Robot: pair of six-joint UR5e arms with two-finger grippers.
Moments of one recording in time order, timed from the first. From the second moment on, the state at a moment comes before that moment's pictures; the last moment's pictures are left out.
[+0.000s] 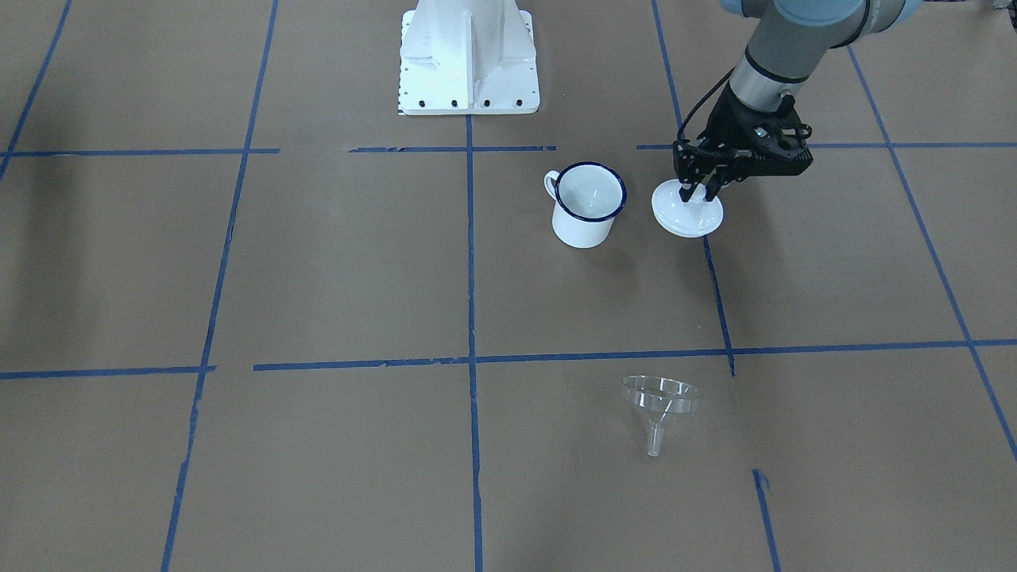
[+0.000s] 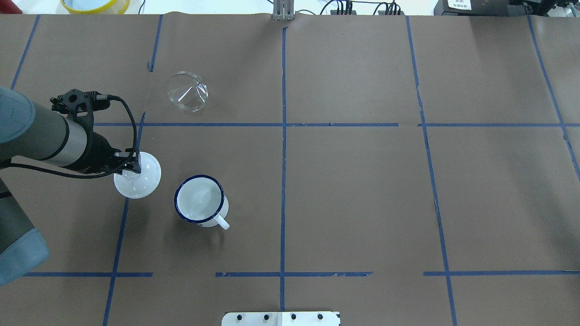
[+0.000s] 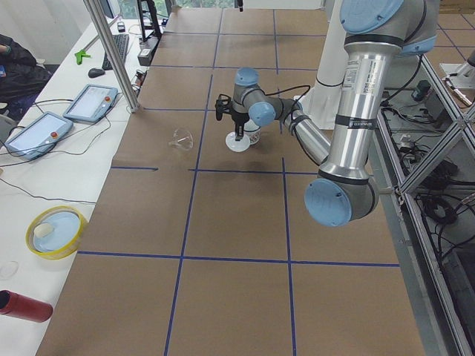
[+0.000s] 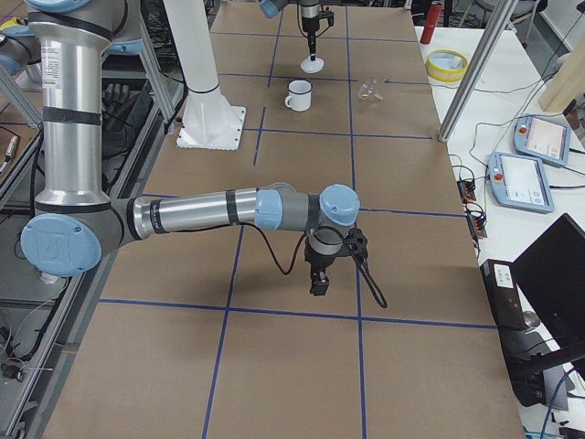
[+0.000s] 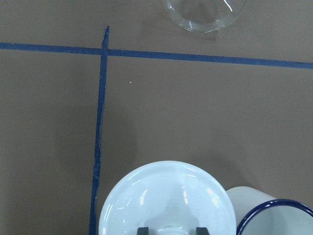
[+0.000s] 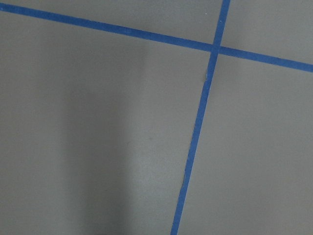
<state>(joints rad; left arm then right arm) -0.72 -1.72 -2.05 -1.77 -1.99 -1.18 1.45 -1.63 1.79 -1.79 2.31 -0.13</state>
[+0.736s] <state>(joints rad) -0.66 -1.74 -1.91 -1.82 -1.97 -1.18 1.45 -1.63 1.79 -1.79 2.31 -0.13</state>
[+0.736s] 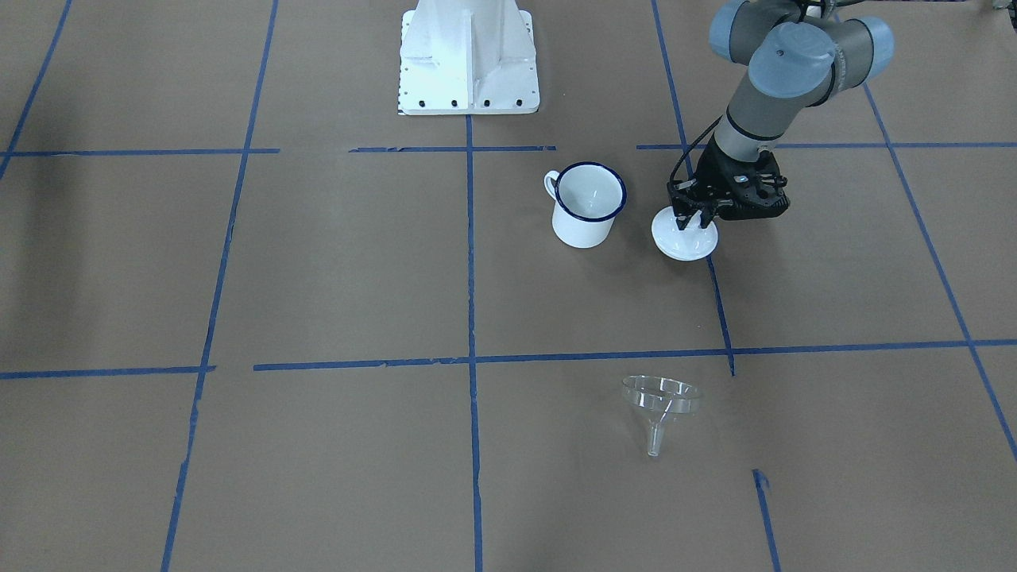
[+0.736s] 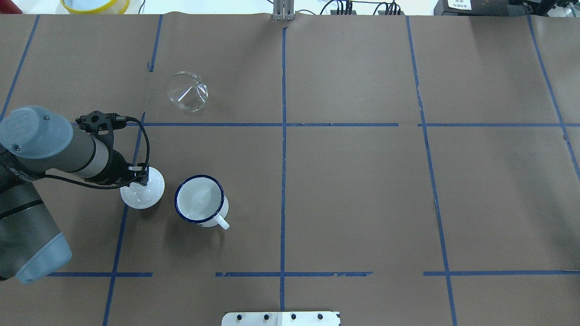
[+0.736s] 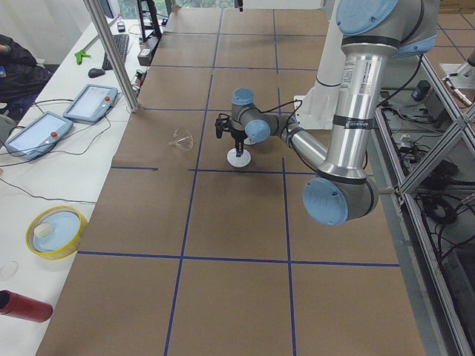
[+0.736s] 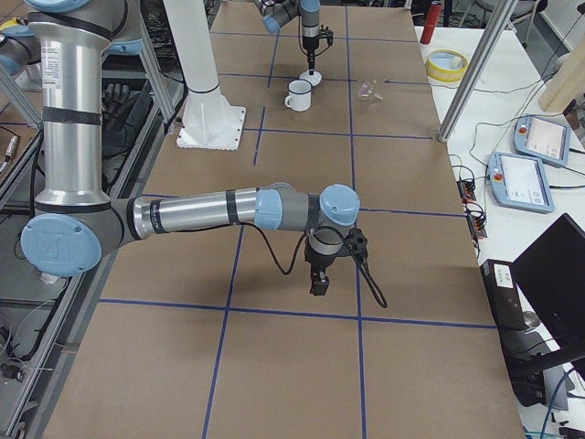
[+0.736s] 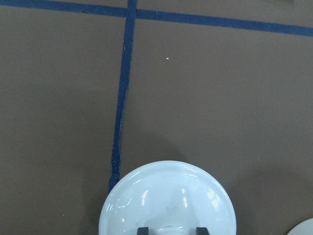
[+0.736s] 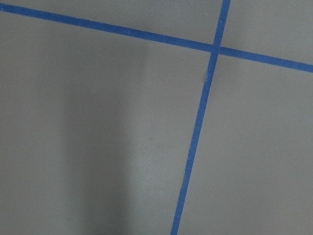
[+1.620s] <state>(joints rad) -0.72 -1.77 -1.98 -1.80 -1.98 -1.20 1.45 -1.63 1.79 -1.79 2.31 -0.13</state>
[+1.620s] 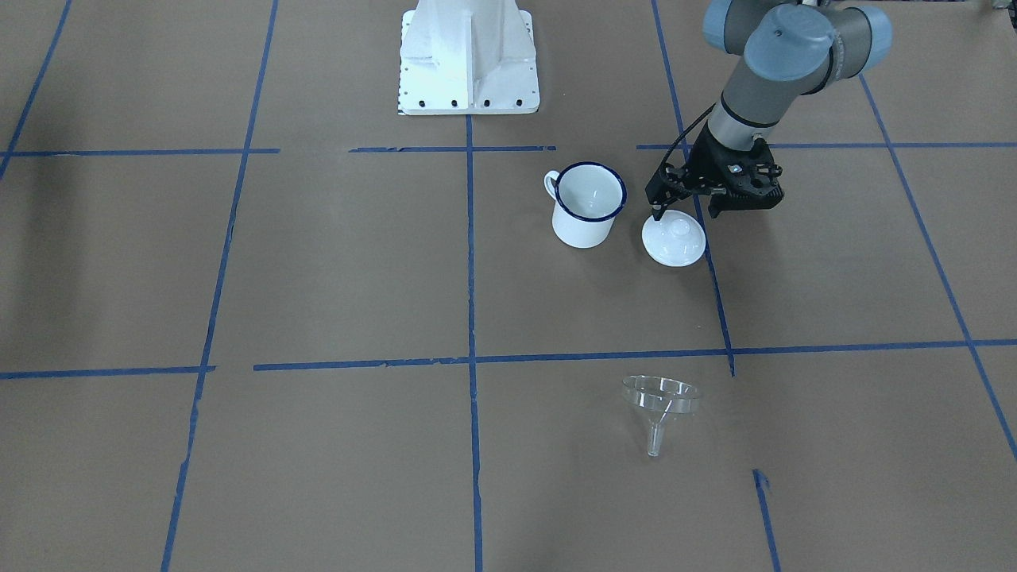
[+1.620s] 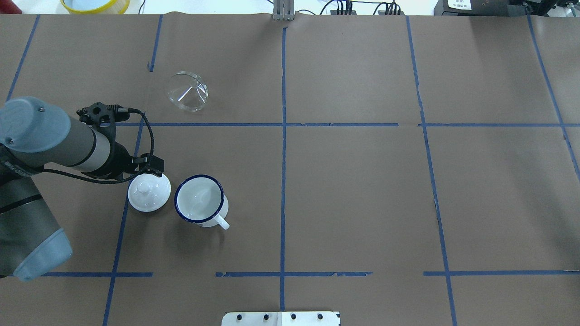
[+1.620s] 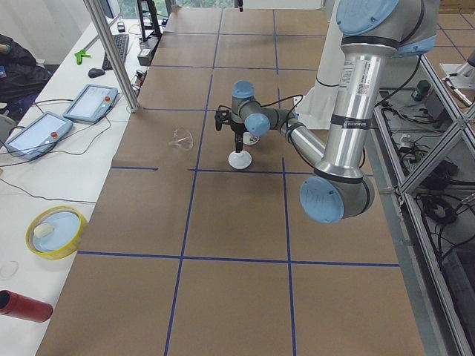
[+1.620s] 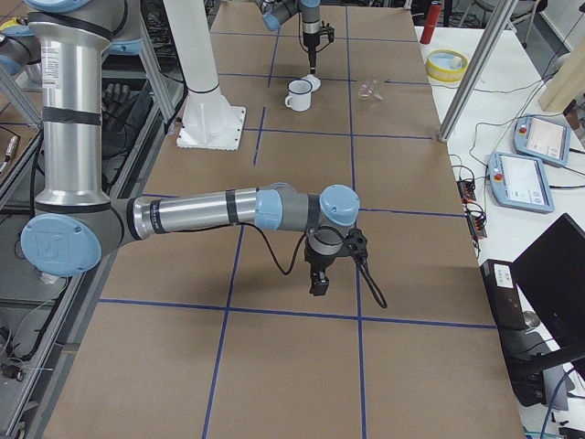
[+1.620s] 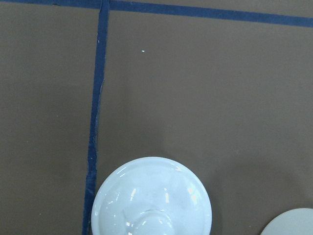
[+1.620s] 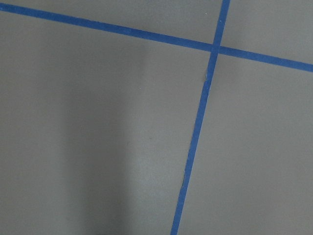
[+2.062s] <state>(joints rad) -0.89 -1.88 -1.96 -1.79 -2.02 -1.38 1.45 -1.63 1.79 -1.79 2.31 -0.13</state>
